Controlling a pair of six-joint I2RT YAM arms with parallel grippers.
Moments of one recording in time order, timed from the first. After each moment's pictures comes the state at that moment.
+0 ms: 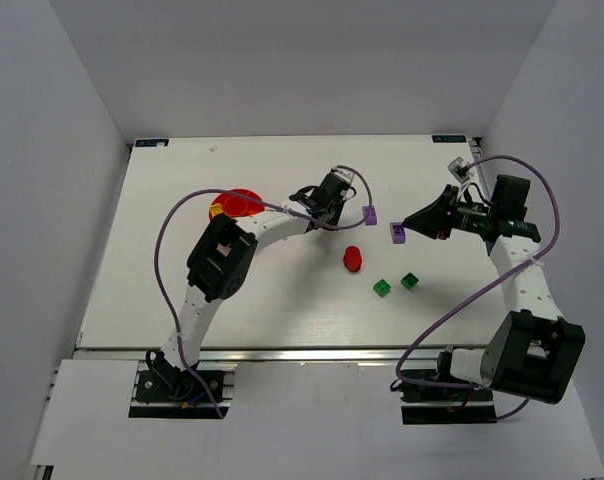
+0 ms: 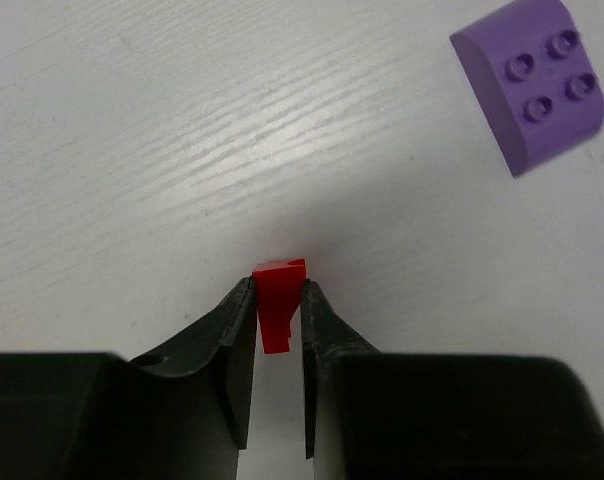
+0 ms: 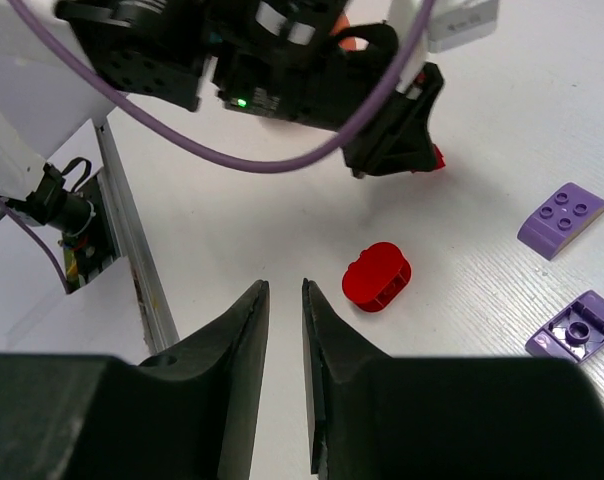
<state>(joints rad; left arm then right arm) -0.76 2.28 1.79 -0.33 -0.26 -0.23 -0.20 1.26 0.97 -0.38 -1.31 -0.21</state>
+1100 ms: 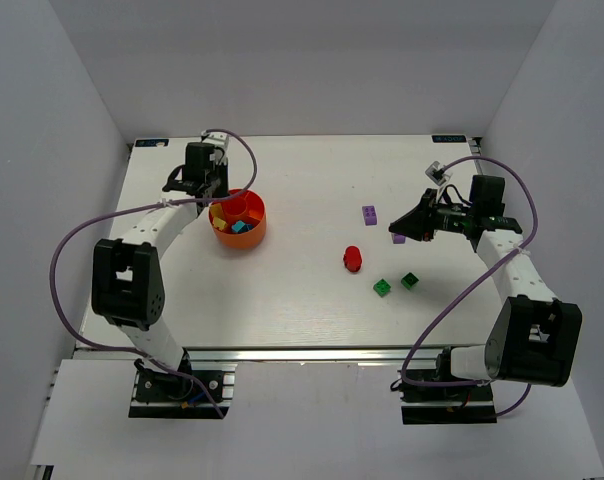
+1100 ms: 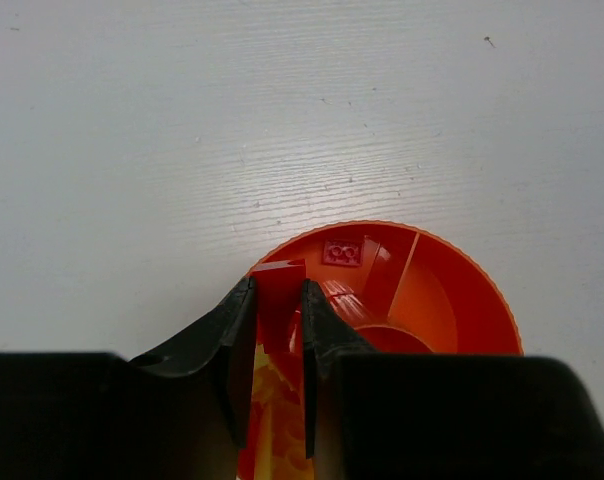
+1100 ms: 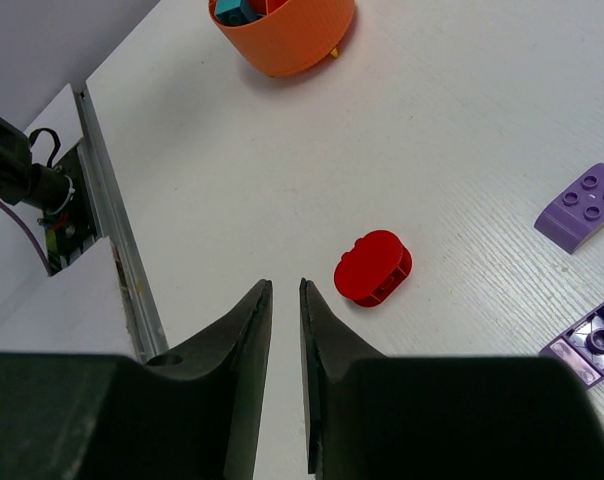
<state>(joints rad) -0.20 1.70 1.29 -0.22 -0.08 -0.05 -0.08 1.34 0.95 -0.35 -1.20 -0.23</state>
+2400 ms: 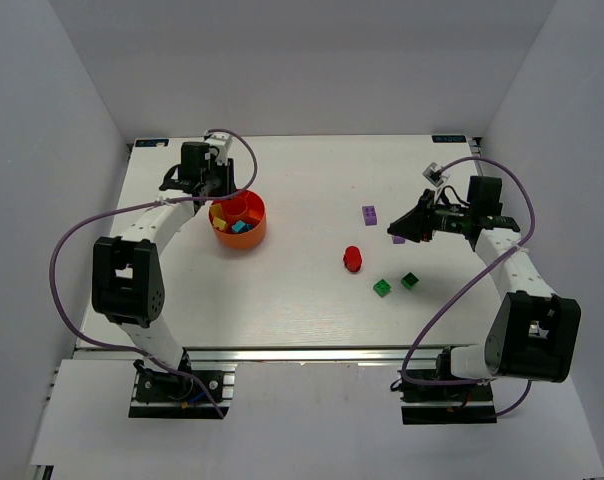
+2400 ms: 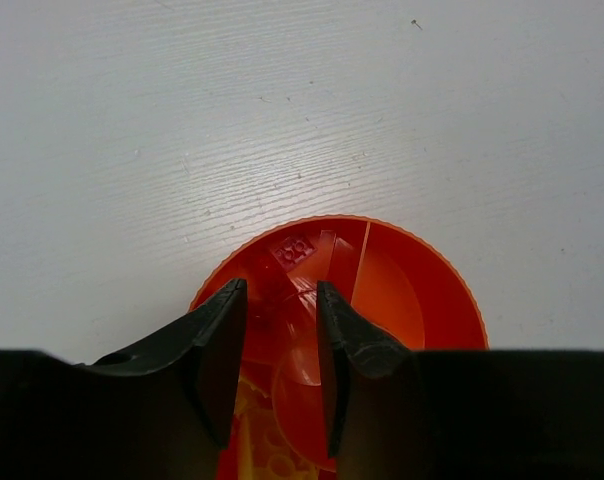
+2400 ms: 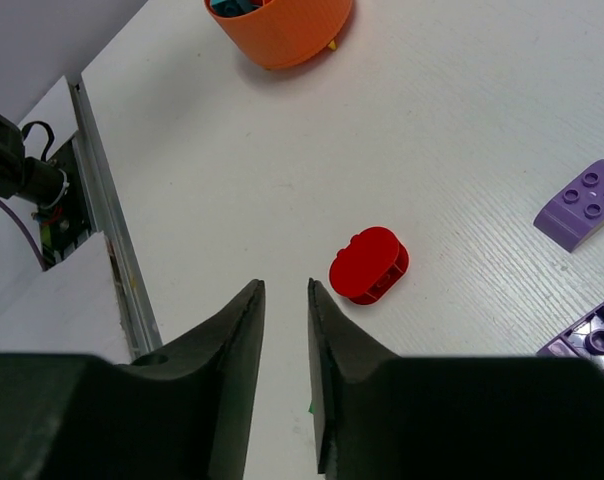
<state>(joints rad) -0.16 1.73 1.30 -0.22 0.12 -0.01 -0.08 1.36 0.95 -0.35 -1.20 -0.25</state>
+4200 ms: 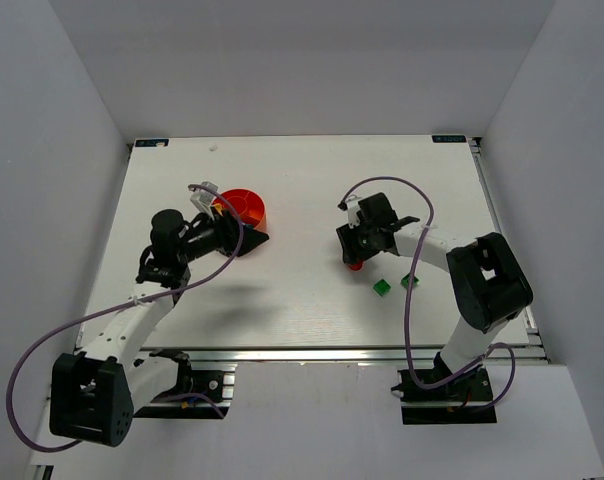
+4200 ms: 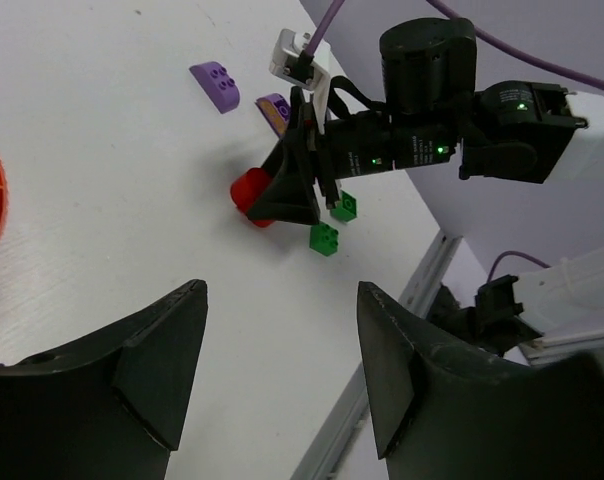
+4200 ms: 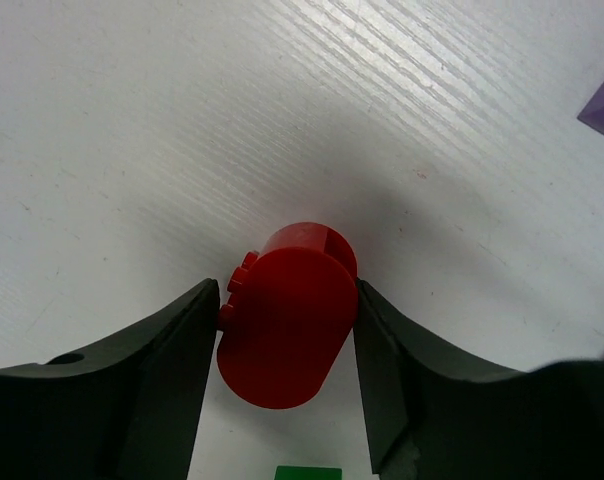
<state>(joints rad) -0.18 1.04 0.59 0.28 0.77 -0.54 0.50 1.72 0.98 -0.23 -0.17 -0.05</state>
